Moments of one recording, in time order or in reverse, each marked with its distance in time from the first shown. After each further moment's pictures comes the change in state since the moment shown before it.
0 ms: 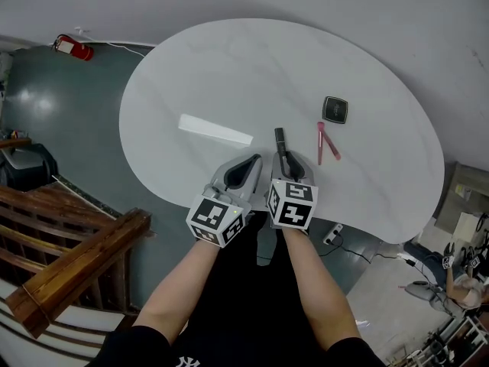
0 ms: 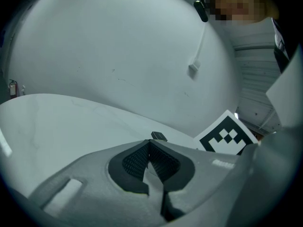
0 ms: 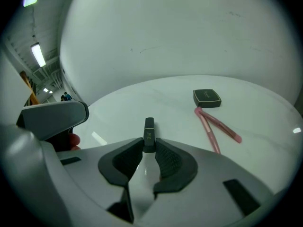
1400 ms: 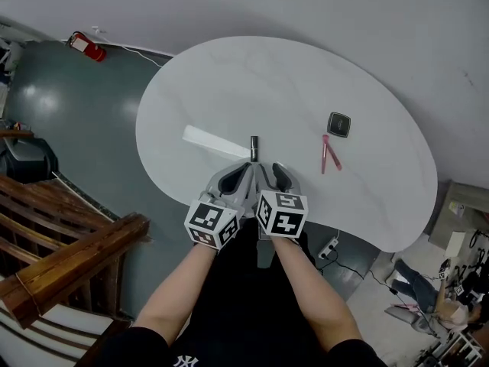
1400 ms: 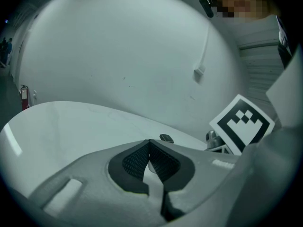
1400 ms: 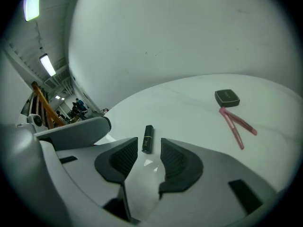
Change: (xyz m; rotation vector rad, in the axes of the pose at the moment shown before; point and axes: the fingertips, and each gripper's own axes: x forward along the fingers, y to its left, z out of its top) left arm -0.045 0.027 0.008 -0.014 -0.025 0.092; right arm -0.022 0.075 0.007 0.024 -0.001 0.146
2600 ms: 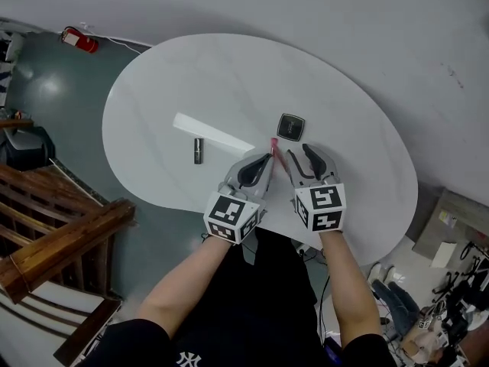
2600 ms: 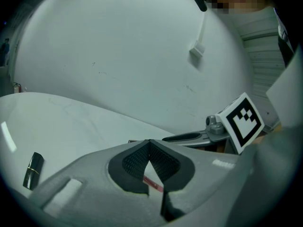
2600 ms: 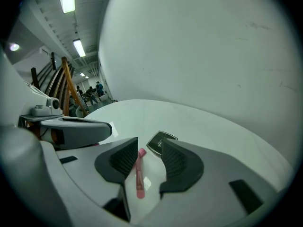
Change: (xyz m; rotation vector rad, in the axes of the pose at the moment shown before) left arm 0.165 -0.143 0.004 0.000 0.021 0.014; right arm -0.053 -0.207 0.105 -0.390 -0.047 0.128
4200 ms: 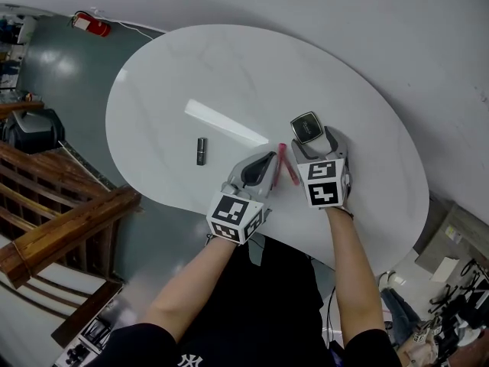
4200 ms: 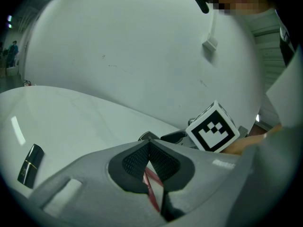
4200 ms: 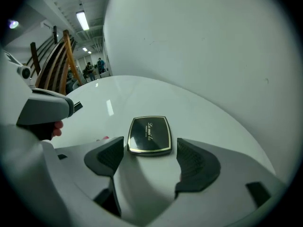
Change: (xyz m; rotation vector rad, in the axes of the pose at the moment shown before) left arm 0.025 0.032 -0.015 -0.049 0.031 0.103; right arm 0.082 -0.048 -0.027 -0.174 0.218 -0.042
